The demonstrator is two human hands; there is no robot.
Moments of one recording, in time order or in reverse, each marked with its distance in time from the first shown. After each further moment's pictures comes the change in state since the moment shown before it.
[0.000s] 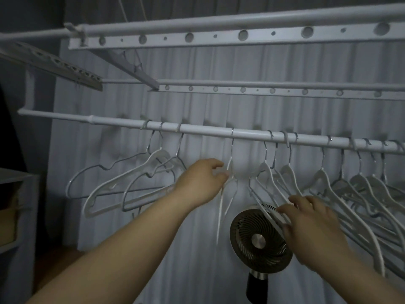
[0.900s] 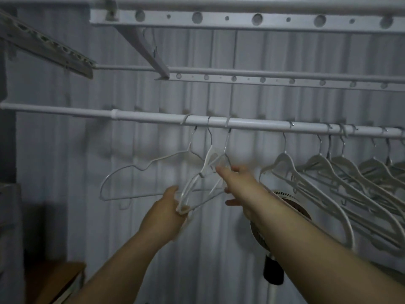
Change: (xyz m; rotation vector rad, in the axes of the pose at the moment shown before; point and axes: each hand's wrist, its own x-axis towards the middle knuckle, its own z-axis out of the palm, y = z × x) left_hand -0.005 -0.210 -0.089 -0.084 -0.091 -0.194; right_hand 0.081 -0.251 -0.020 1.372 -0.279 0.505
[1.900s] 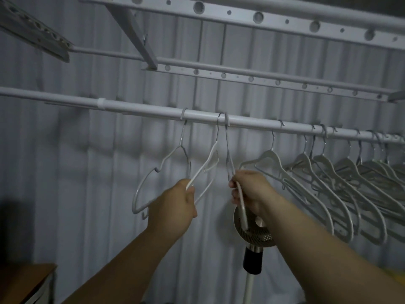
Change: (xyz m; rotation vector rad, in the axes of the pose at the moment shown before) left_hand -0.011 0.013 -0.004 -0.048 0.072 0.211; right_hand 0.017 0.019 -0.010 0.169 0.071 0.094
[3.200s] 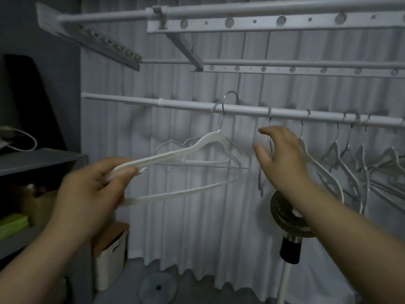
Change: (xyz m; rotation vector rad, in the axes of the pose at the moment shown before) left_hand -0.159 0.033 -0.139 0.031 0.466 0.078; right_hand -0.086 -0.019 -0.028 -0.714 0.241 -1.044
